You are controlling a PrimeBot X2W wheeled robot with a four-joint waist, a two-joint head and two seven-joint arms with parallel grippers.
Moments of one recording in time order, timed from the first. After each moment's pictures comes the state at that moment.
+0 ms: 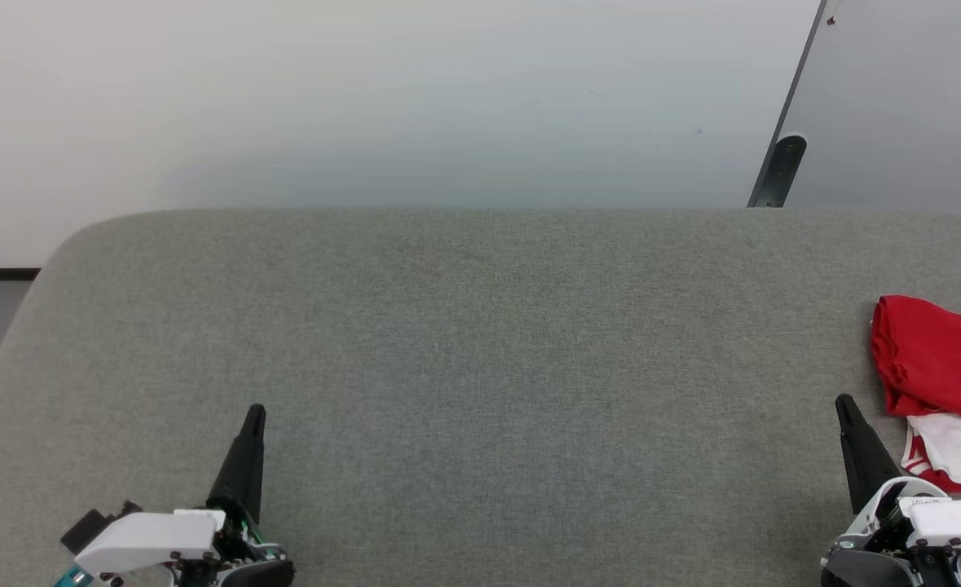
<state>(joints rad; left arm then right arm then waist) -0.10 0.05 0.11 0.25 -1.62 -0.13 0.11 -0.11 -0.05 -0.11 0.25 1.61 0.13 0.11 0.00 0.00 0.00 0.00</state>
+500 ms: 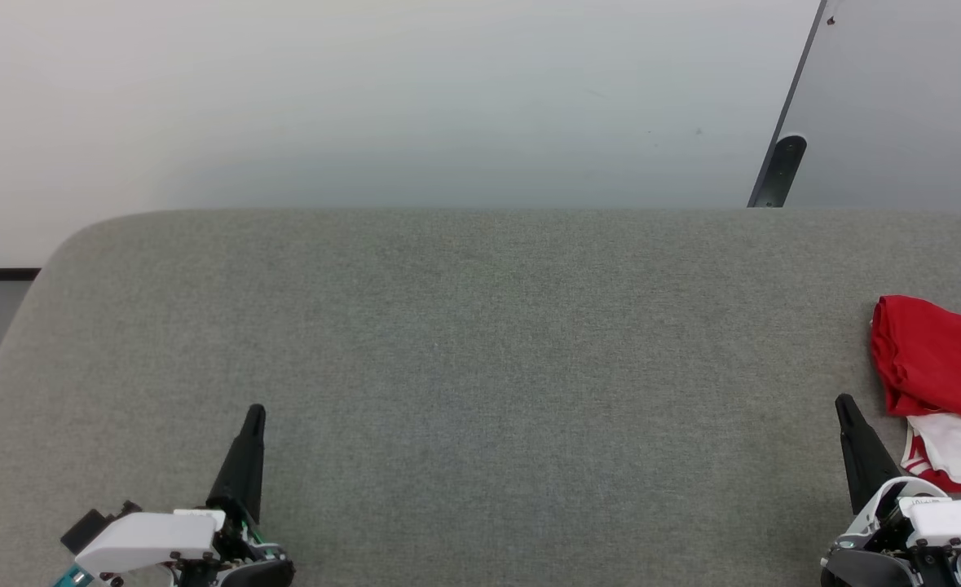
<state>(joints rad) -0.10 0.05 0.11 0.25 -1.62 -0.13 0.11 -0.11 -0.05 -0.11 0.25 1.61 0.13 0.11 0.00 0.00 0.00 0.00</state>
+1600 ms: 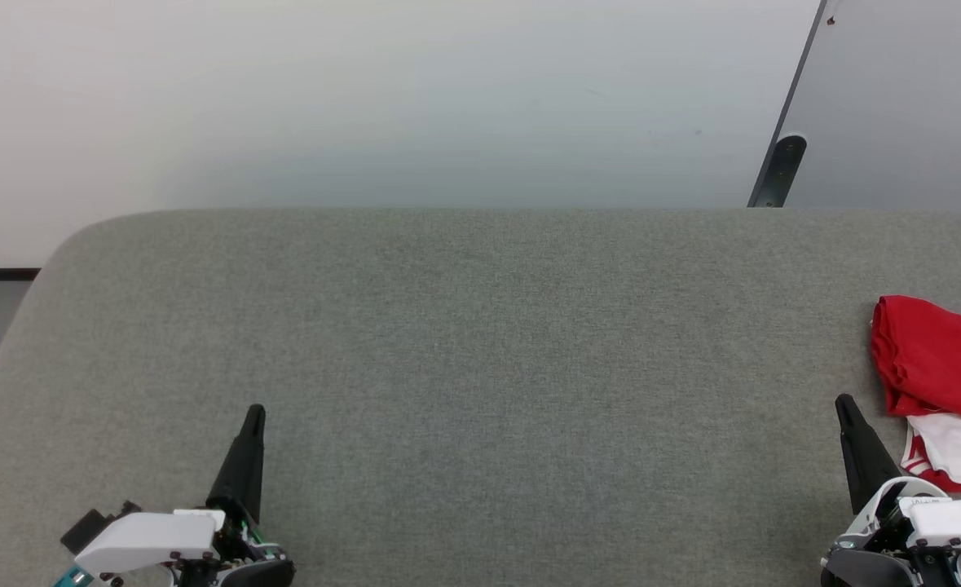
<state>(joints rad) -0.10 0.05 0.11 0.25 -1.62 -0.13 0.11 -0.11 -0.05 -0.11 0.25 1.61 0.13 0.11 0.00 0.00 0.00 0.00</state>
